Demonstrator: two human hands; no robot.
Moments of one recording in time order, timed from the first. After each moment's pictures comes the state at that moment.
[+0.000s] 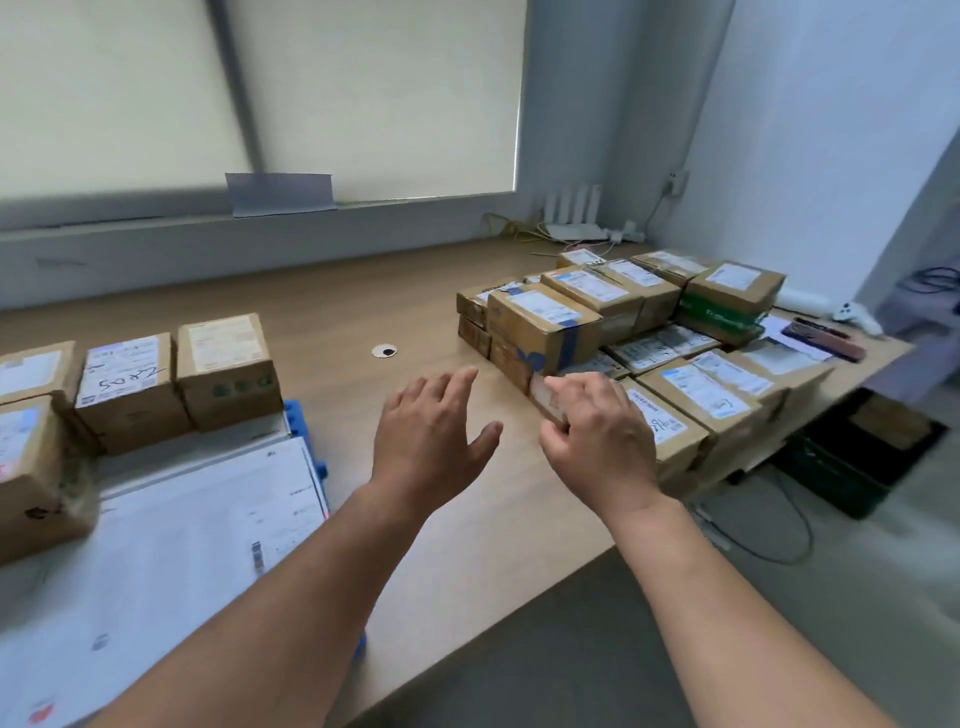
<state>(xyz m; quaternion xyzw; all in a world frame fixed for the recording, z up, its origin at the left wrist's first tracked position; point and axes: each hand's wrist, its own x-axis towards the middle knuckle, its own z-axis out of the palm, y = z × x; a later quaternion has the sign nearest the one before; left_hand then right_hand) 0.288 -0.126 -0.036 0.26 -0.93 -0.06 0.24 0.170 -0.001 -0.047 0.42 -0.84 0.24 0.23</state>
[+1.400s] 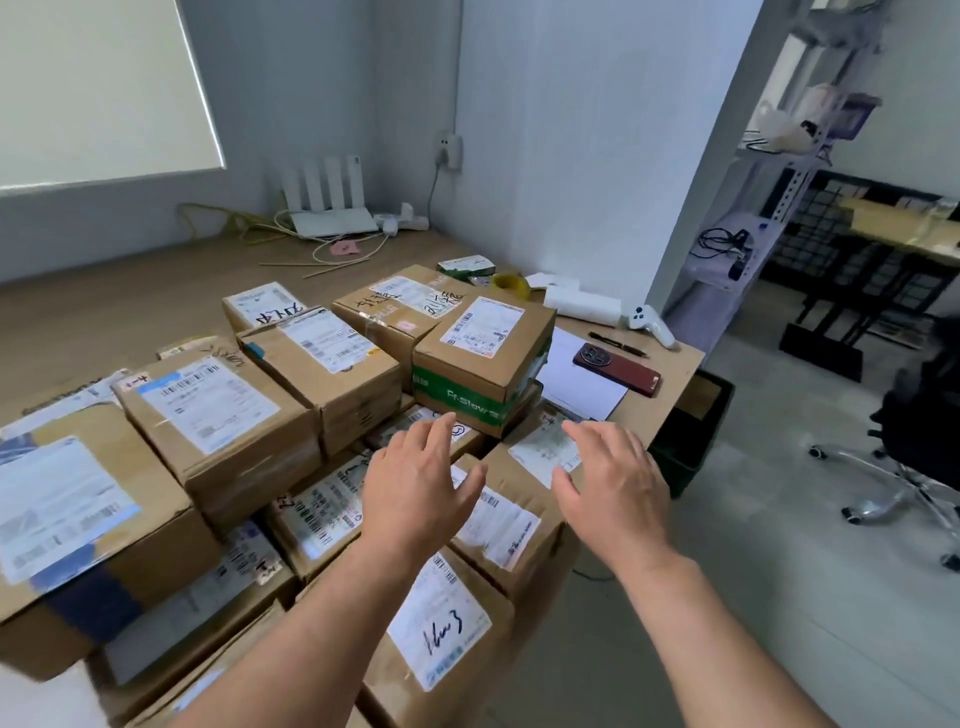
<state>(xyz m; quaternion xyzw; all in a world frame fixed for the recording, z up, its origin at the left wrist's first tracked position) -0.259 -0.034 -0.094 0.16 -0.96 -0.15 0.15 -0.334 0.145 -0.099 0.26 -0.93 0.15 0.23</state>
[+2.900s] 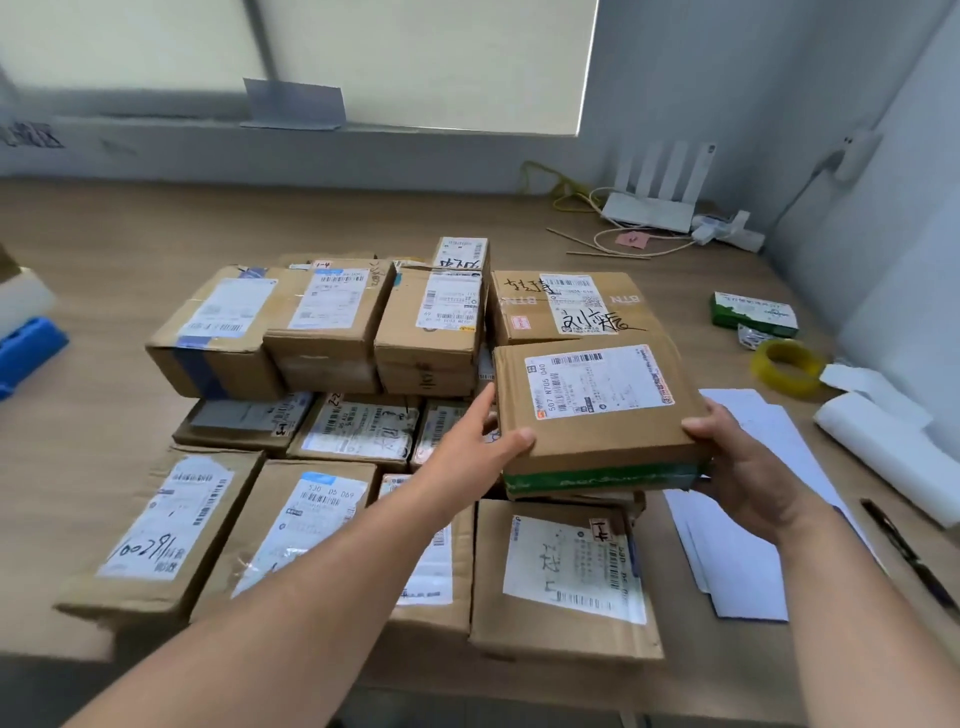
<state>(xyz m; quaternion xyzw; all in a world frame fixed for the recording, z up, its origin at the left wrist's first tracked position) -0.399 0.028 -0.093 0.48 -0.61 -0.58 0.23 -0.665 0.098 -0.103 0.34 -0.62 0.48 -0.52</state>
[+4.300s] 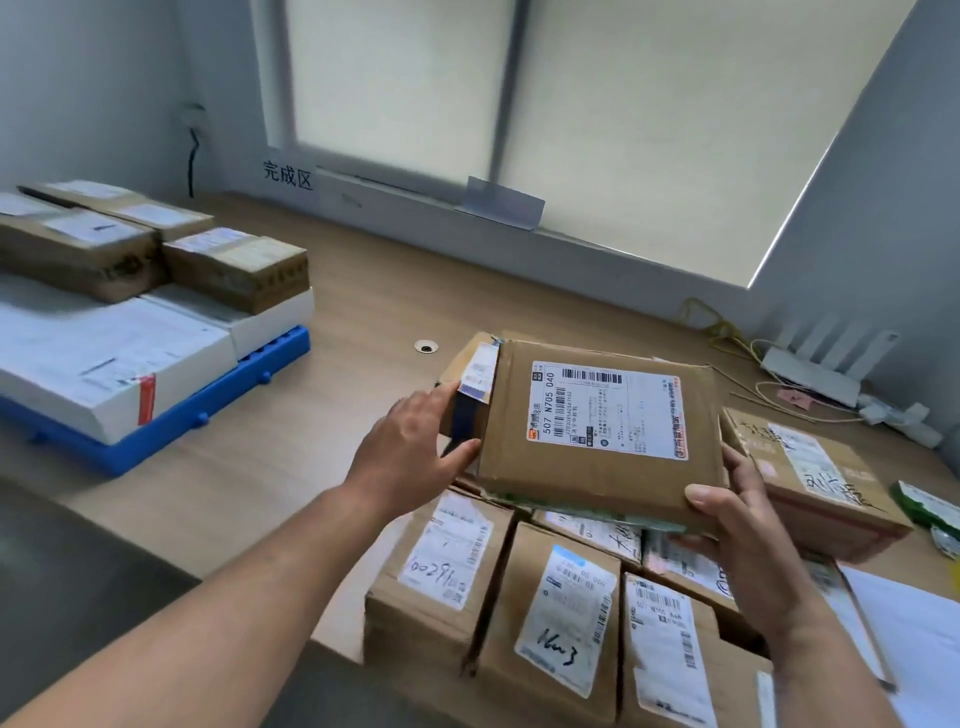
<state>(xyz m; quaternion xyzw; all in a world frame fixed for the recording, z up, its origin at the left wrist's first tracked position) -0.070 -0.010 -0.045 0.59 -0.74 -0.11 0.31 -0.375 0.042 -0.034 0.49 -0.54 0.52 -0.45</state>
